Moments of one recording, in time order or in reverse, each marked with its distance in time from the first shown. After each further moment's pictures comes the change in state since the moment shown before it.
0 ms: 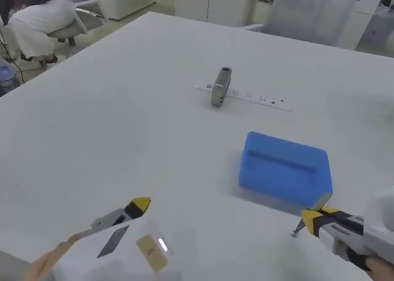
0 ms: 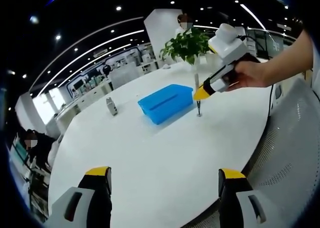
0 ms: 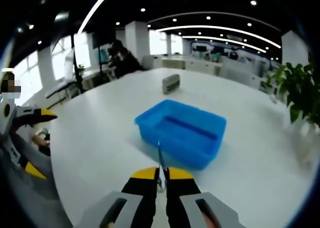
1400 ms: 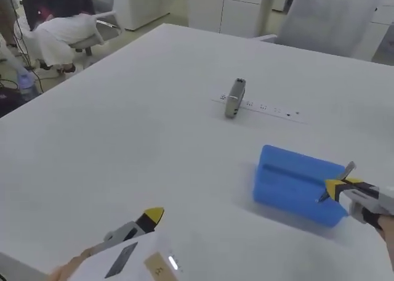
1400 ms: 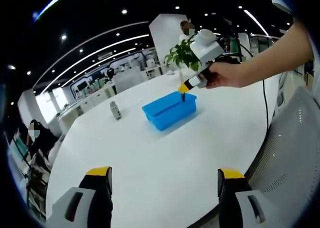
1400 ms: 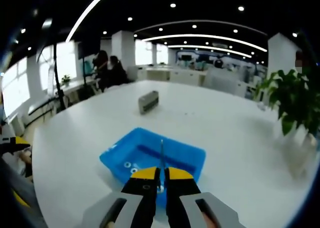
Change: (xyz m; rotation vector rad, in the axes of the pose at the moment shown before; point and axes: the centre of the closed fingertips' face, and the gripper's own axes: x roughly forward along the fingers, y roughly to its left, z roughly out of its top) left arm -0.006 0.007 0.012 -0.044 -0.067 0.022; right arm 0.039 -0.060 0.056 0.053 -0.092 -0.126
